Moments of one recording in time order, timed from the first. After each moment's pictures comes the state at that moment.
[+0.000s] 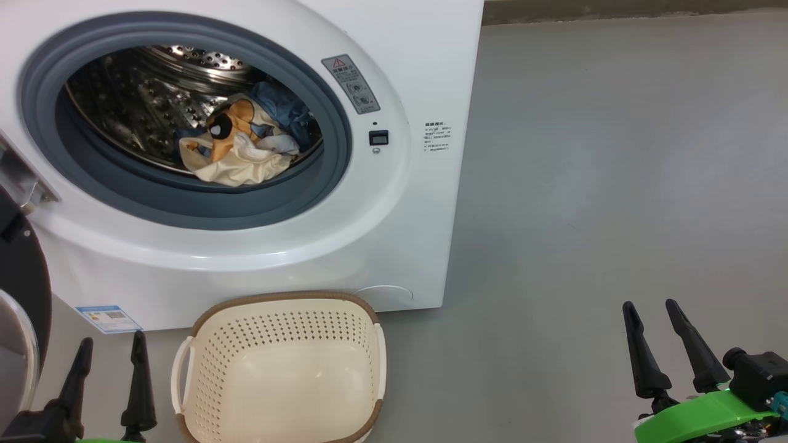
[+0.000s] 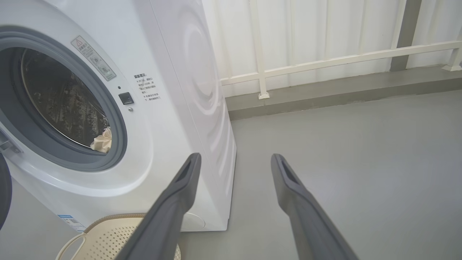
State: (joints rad) left arm -0.06 0.15 0.12 0.28 -0.24 -0.13 -0.26; right arm 0.01 -0.18 0.06 0.20 0.42 0.13 -0.25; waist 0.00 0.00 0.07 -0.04
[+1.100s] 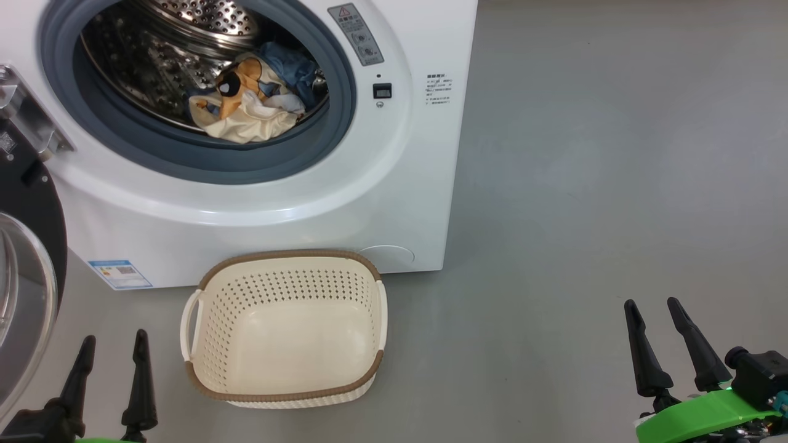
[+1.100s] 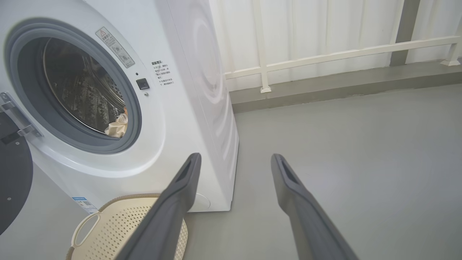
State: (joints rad) left arm -0.05 0.16 0.10 0.28 -0.27 -0.13 -0.26; right arm 0.01 -0.18 0.06 0.19 0.42 0.13 -0.25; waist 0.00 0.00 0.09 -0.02
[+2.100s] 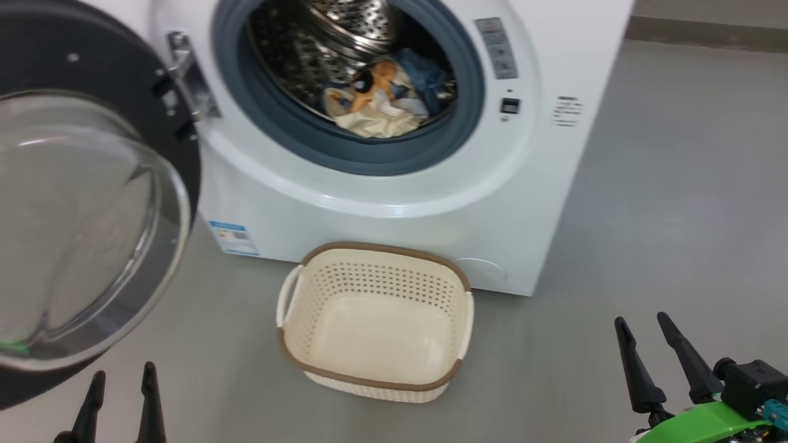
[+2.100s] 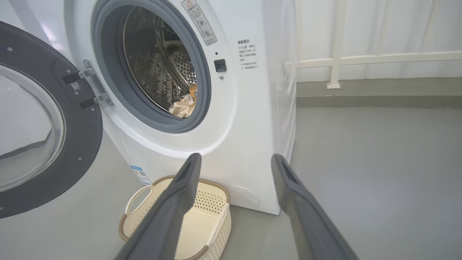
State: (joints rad) left arm 0.02 0.11 0.13 0.27 -0.27 -0.13 -0.26; right arm 0.03 -0.22 0.11 0.21 0.42 0.13 -0.25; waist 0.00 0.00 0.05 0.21
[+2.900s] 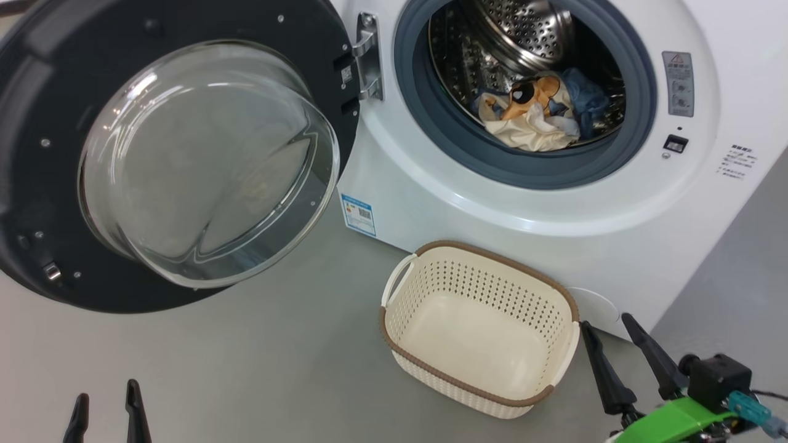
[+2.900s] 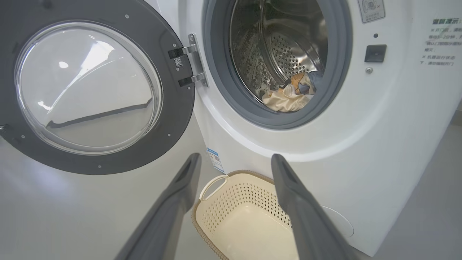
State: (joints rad) left arm 0.07 0.08 0.17 0.25 -0.30 -0.13 -0.26; right arm 0.00 -0.23 0.21 0.24 0.44 0.13 -0.25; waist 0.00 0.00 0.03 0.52
